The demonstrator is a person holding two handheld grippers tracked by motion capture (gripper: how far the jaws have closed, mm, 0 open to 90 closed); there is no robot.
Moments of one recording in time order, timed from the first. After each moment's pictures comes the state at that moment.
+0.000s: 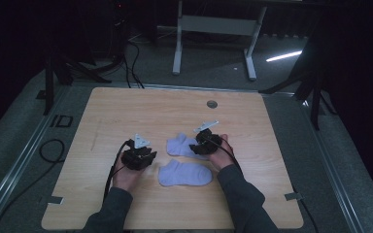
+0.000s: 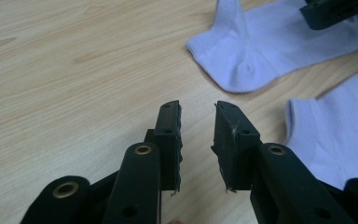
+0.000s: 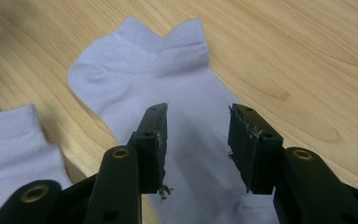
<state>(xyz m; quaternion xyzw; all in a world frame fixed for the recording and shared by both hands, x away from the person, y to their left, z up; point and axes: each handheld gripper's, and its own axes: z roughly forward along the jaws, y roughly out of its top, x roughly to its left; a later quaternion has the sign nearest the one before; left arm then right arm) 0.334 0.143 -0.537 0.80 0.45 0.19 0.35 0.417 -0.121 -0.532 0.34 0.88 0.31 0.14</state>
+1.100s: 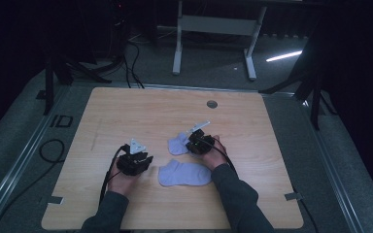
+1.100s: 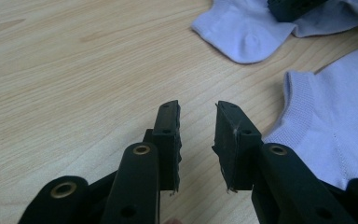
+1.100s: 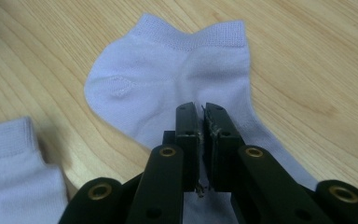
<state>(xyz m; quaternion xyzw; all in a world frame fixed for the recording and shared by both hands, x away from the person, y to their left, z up) 0.320 0.152 -0.540 0.80 0.46 0.19 0.35 0.424 -0.103 -0.546 0.33 0.89 0.29 0.12</state>
